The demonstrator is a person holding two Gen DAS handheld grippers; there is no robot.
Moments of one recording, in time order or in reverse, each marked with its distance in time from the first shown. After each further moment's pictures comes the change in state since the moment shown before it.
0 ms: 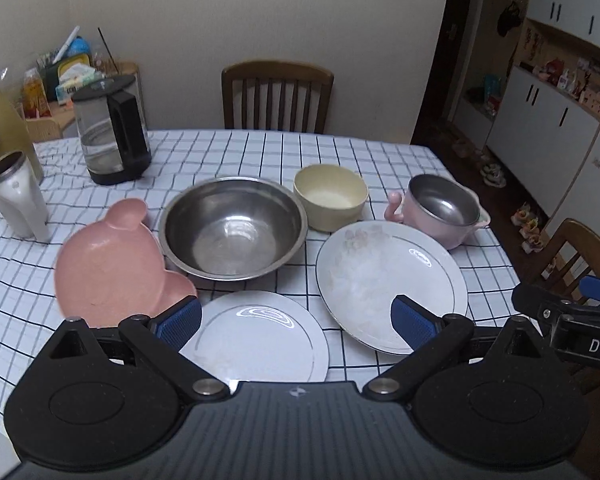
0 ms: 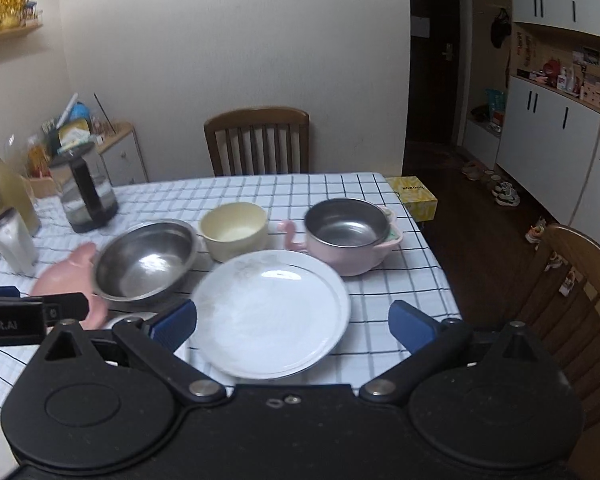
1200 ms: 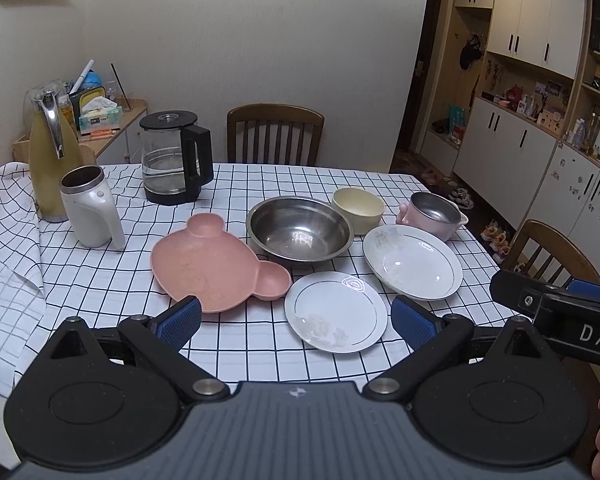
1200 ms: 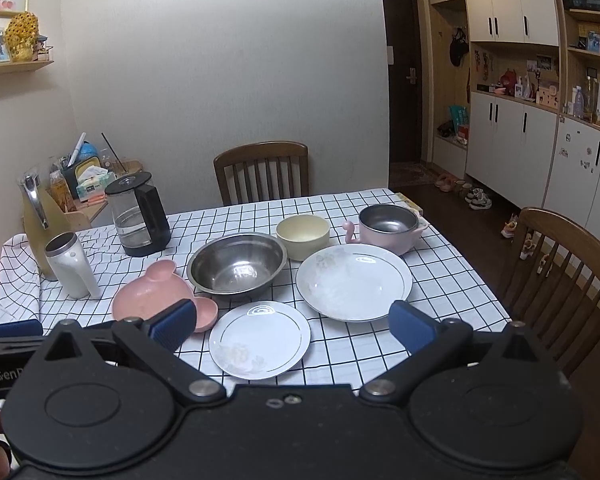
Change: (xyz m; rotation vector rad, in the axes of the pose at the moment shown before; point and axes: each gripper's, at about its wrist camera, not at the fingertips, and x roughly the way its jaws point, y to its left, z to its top) left arm -0.145 0.147 -0.064 0.051 -0.147 -0.111; right arm -0.130 0.179 -0.054 0.113 -0.129 -0.094
